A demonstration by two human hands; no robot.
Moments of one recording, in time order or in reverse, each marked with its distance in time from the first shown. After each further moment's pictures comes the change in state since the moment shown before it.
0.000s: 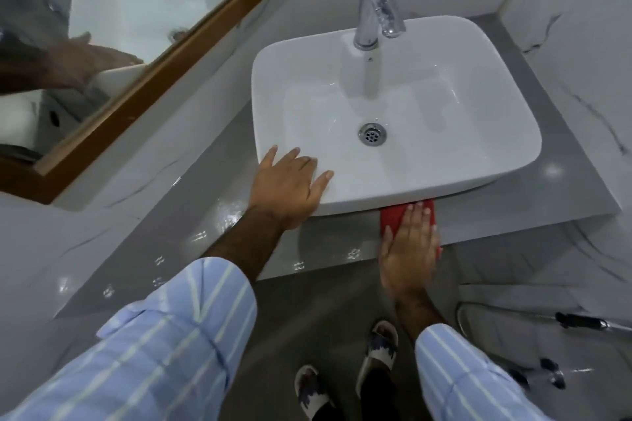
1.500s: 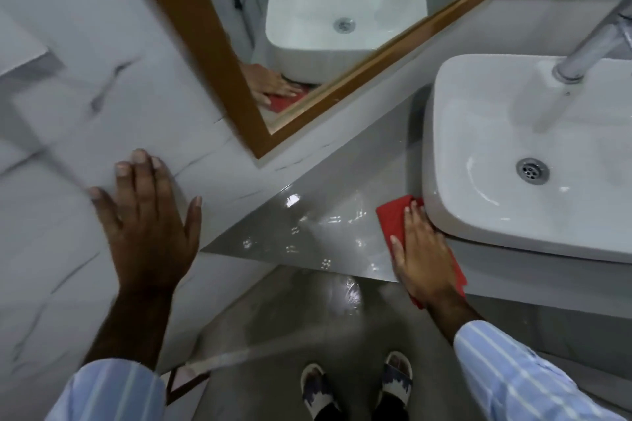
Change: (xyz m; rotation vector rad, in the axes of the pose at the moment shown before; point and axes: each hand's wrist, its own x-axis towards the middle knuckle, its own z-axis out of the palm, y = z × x) left_hand -0.300 -0.298 -0.005 0.497 0.626 -0.641; right_hand -0.026 -0.185 0.030 -0.029 -0.340 -0.542
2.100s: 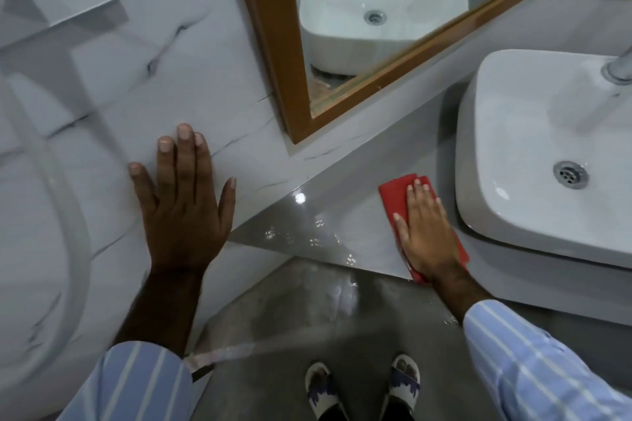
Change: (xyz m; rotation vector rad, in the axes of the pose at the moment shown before) left_hand 0.004 0.001 0.007 0.031 0.105 0.019; right_hand 0.041 -0.042 0.002 -0.046 0.018 -0.114
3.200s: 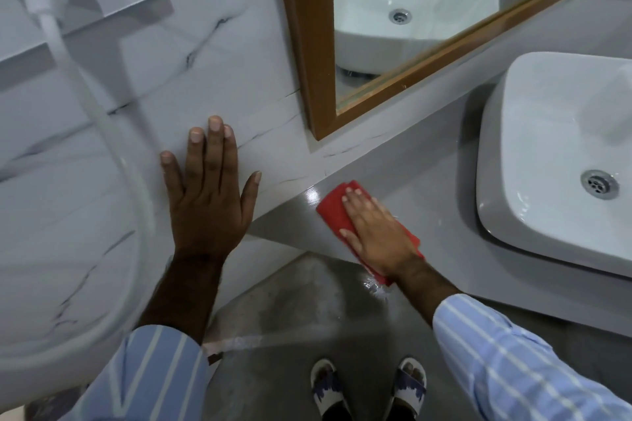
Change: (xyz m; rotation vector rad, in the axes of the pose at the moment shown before) left_hand 0.001 -0.001 0.004 0.041 0.059 0.016; right_hand 0.011 -0.094 0.014 -0.002 -0.167 -0.454
